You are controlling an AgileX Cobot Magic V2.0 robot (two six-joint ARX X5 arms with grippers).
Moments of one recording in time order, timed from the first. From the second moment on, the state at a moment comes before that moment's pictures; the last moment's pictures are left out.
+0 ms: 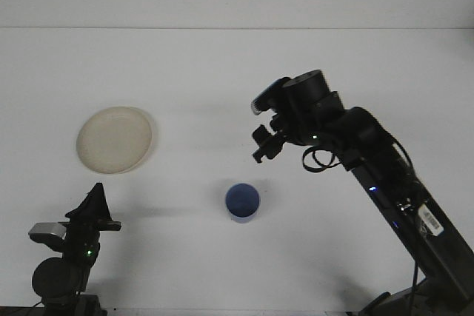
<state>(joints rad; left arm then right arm) -0.03 0.01 0.07 0.18 0.07 -0.47 0.54 1.57 1.83 -1.07 -0.15 -0.13</state>
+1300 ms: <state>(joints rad) -0.40 1.41 1.36 -0.72 0.44 -0.05 0.04 0.68 0.58 -0.19 -0.23 -0.06</state>
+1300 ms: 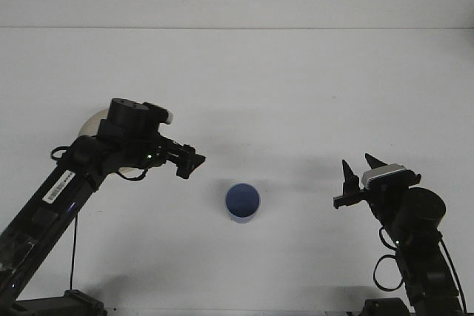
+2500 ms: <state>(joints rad) -0.73 1.74 1.37 -0.65 0.34 -0.04 0.04 0.68 0.58 -0.19 -0.24 -0.04</state>
